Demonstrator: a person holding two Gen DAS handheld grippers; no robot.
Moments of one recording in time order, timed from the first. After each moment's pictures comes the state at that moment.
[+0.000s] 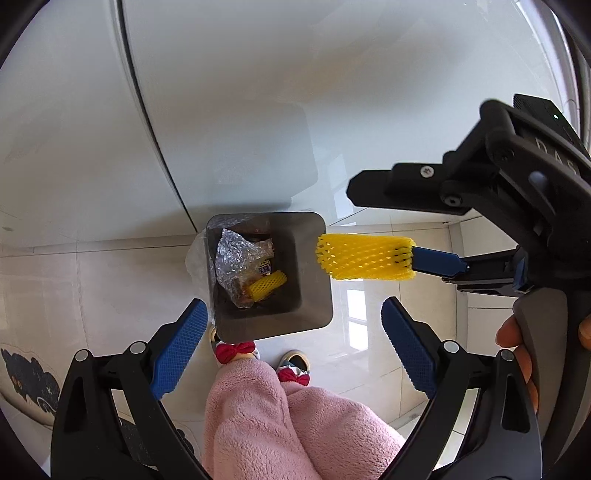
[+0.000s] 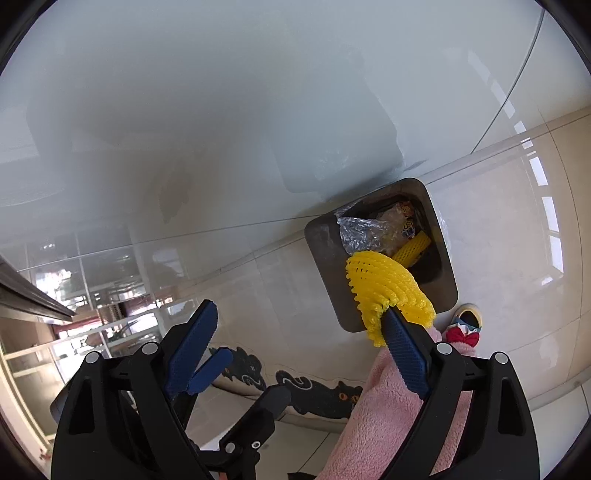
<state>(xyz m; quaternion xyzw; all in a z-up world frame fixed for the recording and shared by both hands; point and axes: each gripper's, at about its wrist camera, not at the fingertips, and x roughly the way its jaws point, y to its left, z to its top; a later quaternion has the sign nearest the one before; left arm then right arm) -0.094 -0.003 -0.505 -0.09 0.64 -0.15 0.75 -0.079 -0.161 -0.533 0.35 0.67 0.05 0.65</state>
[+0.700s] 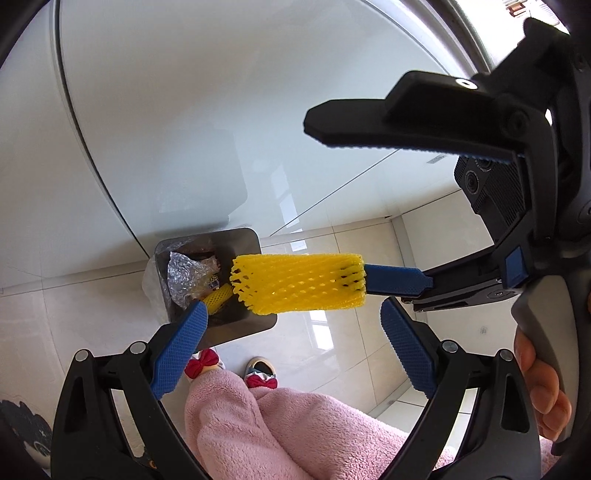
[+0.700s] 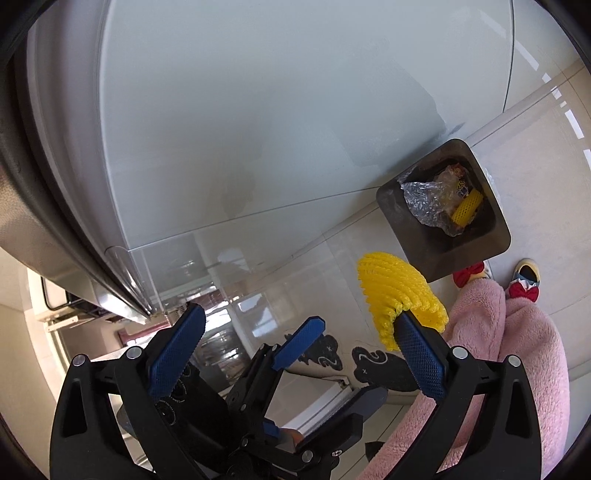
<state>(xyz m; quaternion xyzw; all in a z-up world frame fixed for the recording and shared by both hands) -0.102 -0.013 -0.459 -0.11 0.60 -0.25 0.75 -0.098 -0.153 -0.473 0.47 0.64 0.10 0.60</state>
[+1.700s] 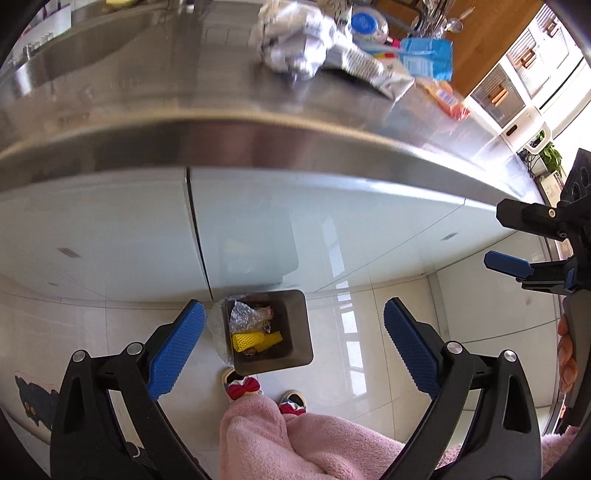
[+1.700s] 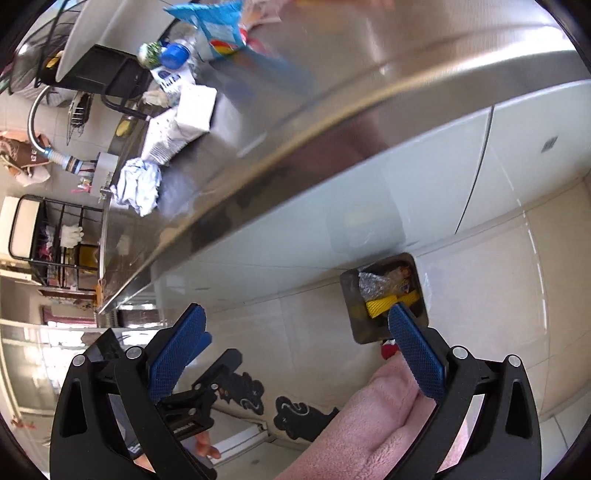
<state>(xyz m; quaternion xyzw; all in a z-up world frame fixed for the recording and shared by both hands) -0.091 0.034 -0.307 -0.09 0.53 -0.14 0.83 -0.098 -0.196 -0.289 0.28 0.57 0.06 0.77</state>
